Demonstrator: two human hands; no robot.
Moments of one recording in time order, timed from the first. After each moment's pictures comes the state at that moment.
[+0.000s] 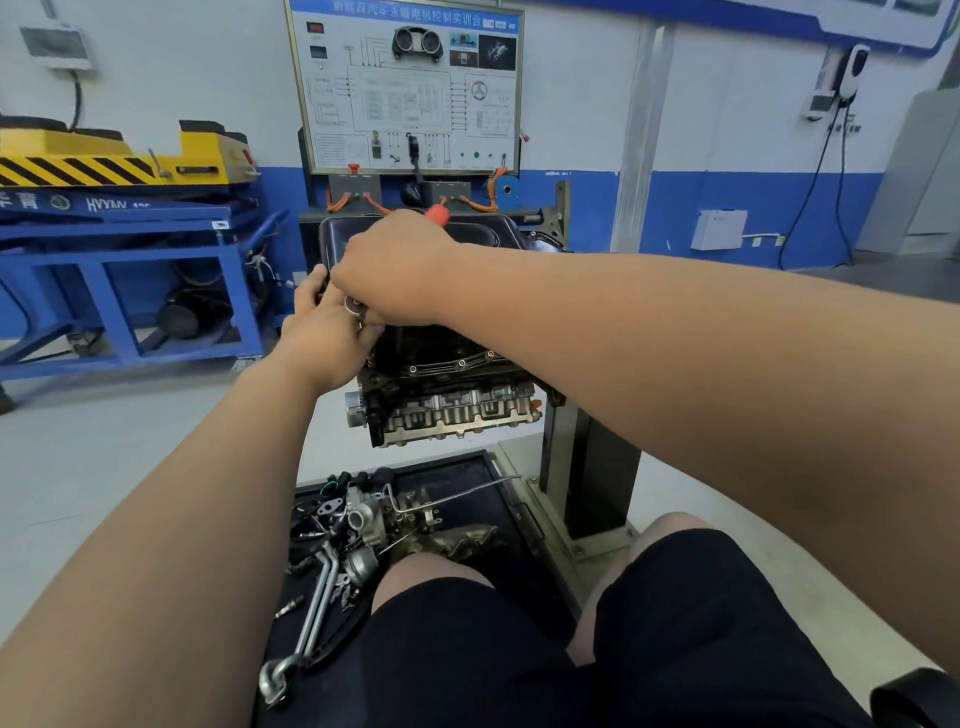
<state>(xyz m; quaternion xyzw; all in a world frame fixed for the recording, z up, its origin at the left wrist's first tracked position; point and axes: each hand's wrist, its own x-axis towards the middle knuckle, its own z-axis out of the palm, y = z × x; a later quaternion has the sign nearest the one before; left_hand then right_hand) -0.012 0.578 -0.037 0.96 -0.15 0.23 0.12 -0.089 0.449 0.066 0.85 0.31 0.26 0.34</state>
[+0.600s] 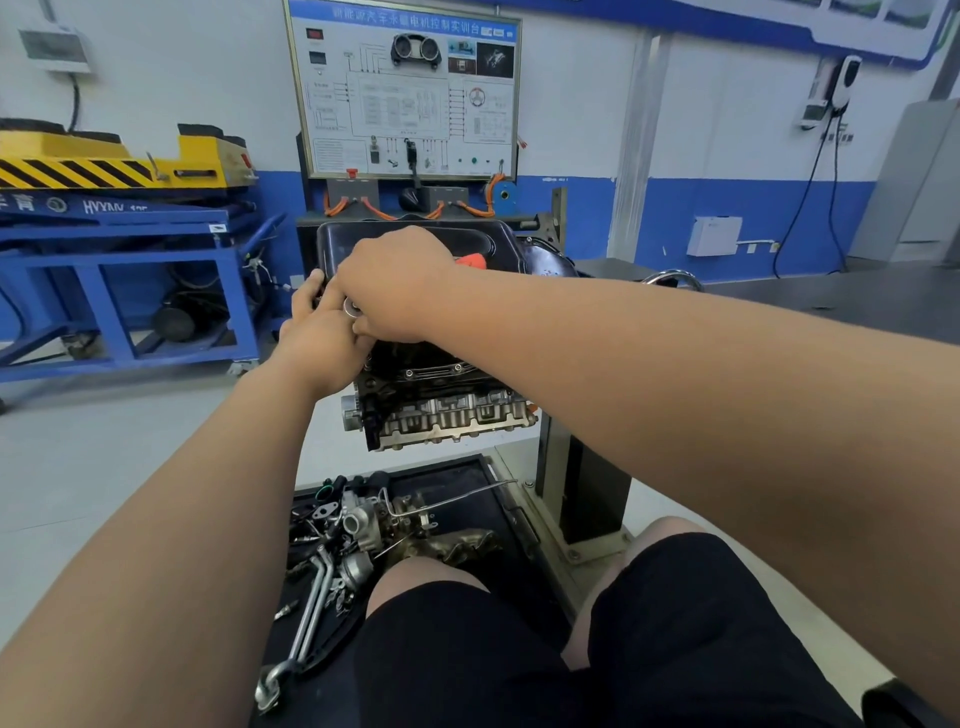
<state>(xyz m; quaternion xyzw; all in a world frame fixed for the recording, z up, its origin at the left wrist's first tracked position) -0.017 0.574 -0.036 0.96 -0.15 0.23 0.12 -0.087 0.449 0.052 0.90 0.25 0.27 0.24</state>
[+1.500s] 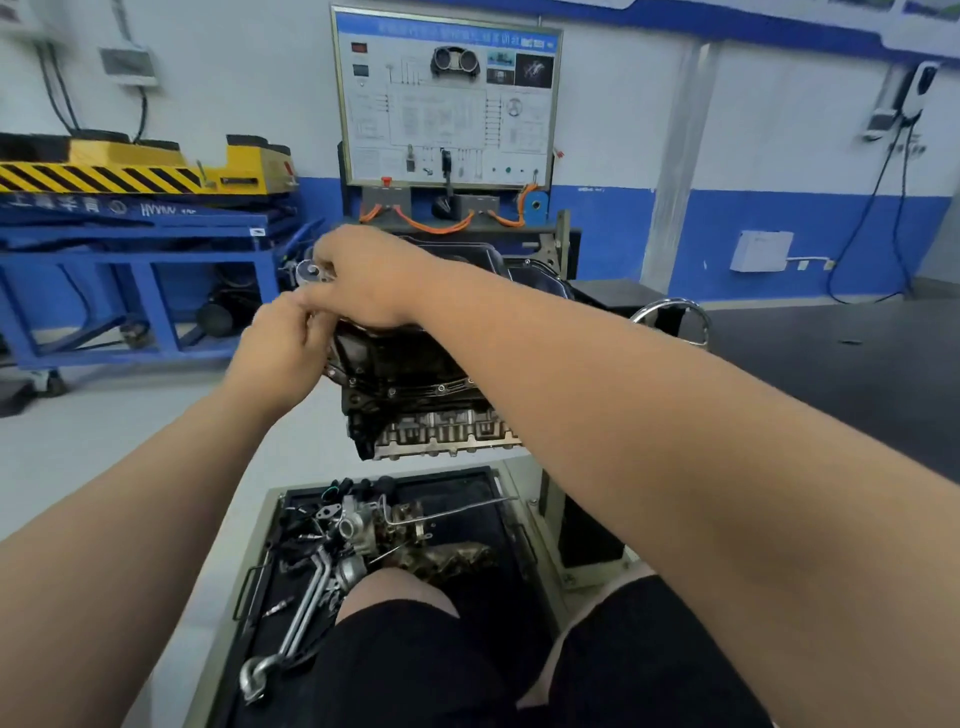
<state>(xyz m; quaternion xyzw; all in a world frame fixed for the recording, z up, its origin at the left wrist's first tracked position) -0.059 0.557 -0.014 0.89 -0.12 0.35 0.28 -0.075 0.415 0.086 0.91 0.36 0.21 -0.07</state>
